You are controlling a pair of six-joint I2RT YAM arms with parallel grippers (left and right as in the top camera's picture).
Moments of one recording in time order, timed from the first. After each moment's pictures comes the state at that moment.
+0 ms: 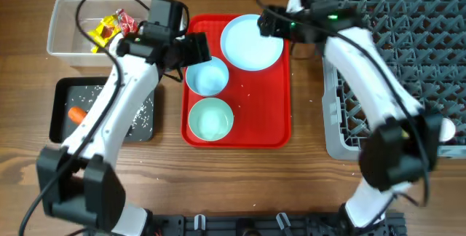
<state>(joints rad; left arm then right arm) -0.27 1.69 1.40 -0.74 0.09 -0.47 0.28 1.93 1.63 -0.64 -0.21 0.40</state>
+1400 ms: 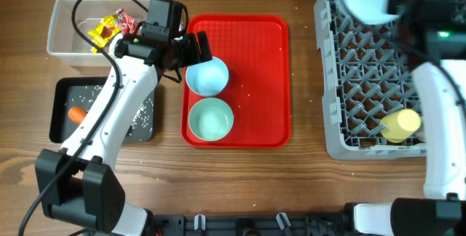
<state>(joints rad) -0.27 1.68 1.40 -0.76 0.06 -0.47 -0.09 1.55 1.64 -0.58 0.43 -0.23</state>
